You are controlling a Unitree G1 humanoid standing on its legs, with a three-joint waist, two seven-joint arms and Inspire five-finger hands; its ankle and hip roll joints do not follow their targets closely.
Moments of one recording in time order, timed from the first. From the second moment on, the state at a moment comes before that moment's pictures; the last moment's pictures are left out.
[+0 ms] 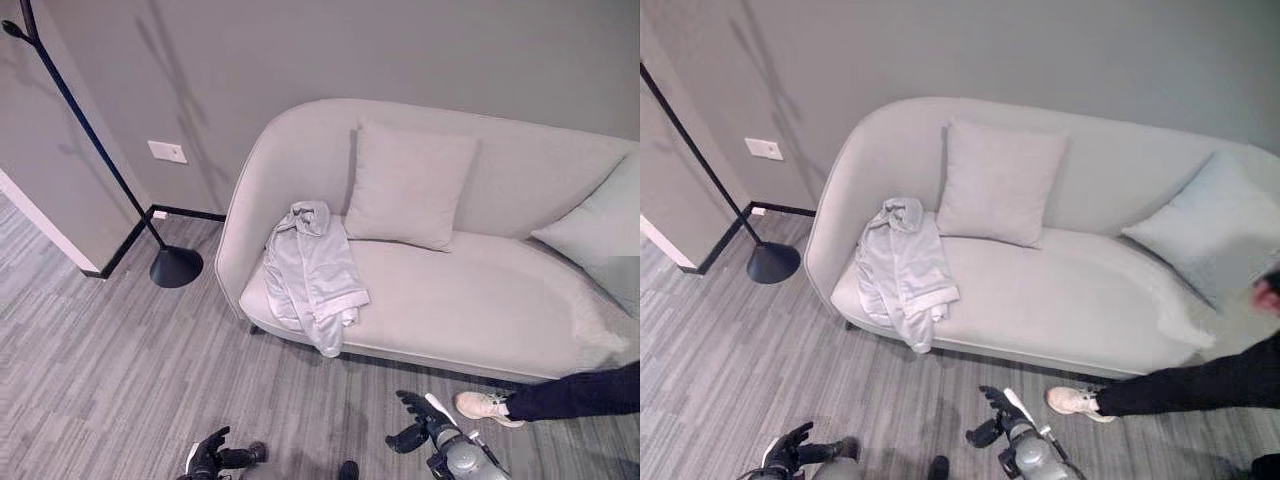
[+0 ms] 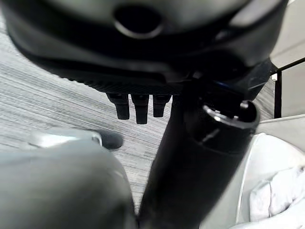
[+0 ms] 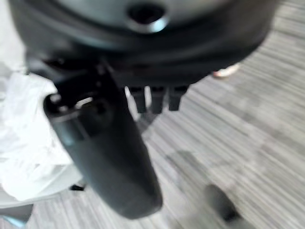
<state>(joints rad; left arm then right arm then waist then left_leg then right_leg) -0.05 0.22 -0.14 1.26 -0.35 -0.20 0.10 -0.07 -0.35 0.46 0.83 -0.02 -0.05 -0.13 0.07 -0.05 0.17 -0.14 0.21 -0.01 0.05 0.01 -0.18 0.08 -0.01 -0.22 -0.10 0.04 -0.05</state>
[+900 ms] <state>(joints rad) -0.22 0.21 -0.37 1.14 -0.29 -0.25 0.23 -0.59 -0.23 0.53 1.26 -0.29 0.02 -0.53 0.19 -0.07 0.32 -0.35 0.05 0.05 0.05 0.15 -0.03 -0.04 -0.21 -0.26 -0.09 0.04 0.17</state>
